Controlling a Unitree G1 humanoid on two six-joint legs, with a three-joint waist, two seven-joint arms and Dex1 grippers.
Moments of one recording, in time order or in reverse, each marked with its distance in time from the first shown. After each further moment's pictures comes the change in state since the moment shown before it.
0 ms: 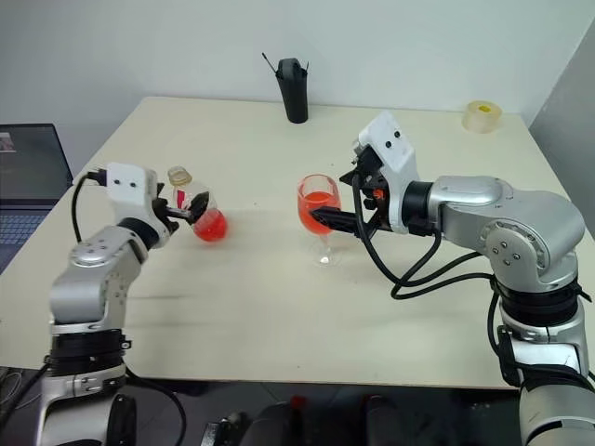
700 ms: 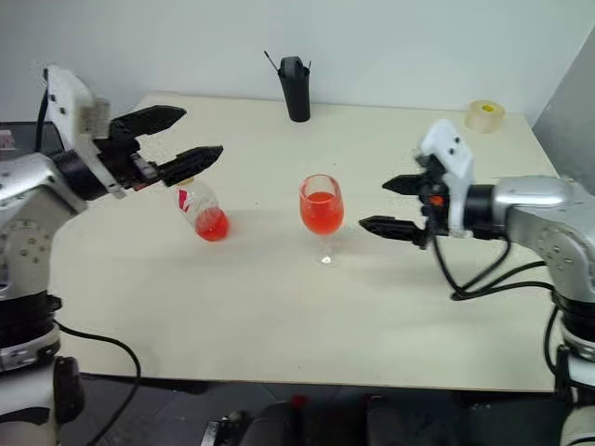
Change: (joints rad) left arm -0.196 0.317 0.003 -0.099 -0.348 0.031 -0.649; right arm 0.194 -0.324 -0.160 0.031 -0.045 -0.221 0.422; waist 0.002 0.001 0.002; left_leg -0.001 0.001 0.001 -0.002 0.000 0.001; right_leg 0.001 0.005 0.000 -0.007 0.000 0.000
